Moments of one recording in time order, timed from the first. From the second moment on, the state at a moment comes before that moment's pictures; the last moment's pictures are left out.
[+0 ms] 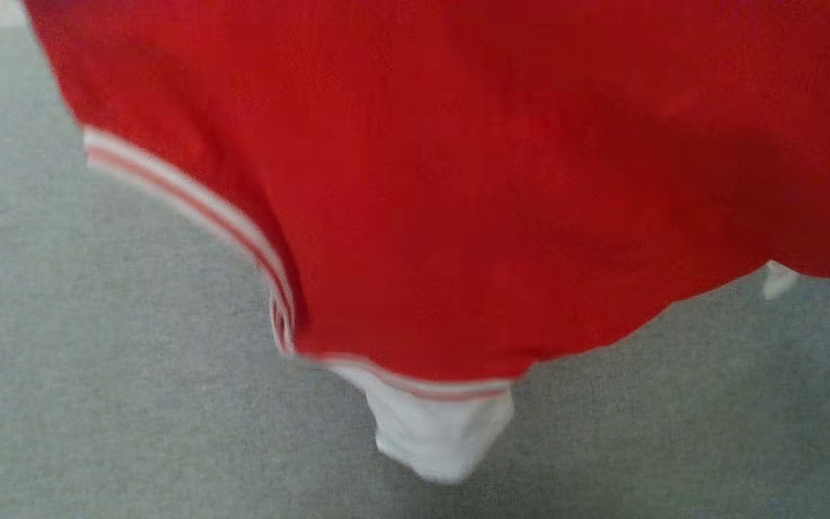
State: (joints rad) left arm -1.07 0.87 -0.51 -0.14 -0.50 -0.13 -0.11; right arm -0.85 -0.66 0.17 0.06 0.46 0.13 0.05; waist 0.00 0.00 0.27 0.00
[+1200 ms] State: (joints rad) left arm -0.35 0.73 -0.82 -0.16 -0.54 0.11 -0.26; right arm -0.54 -0.64 0.26 0.50 0.39 0.13 -0.25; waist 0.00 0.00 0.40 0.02
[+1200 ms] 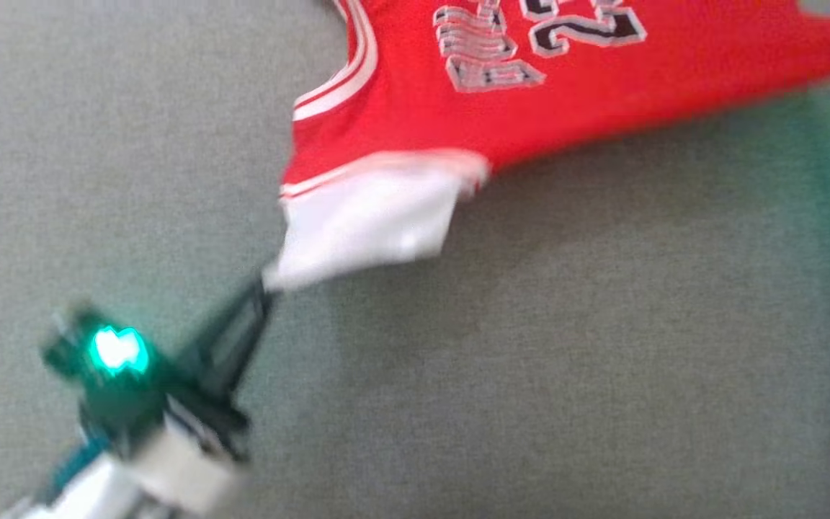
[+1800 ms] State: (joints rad) left arm 0.06 0.65 -0.69 -0.20 -0.54 0.02 -0.26; right arm 0.00 -0.54 0.07 0.21 0.33 0.13 -0.18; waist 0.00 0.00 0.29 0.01
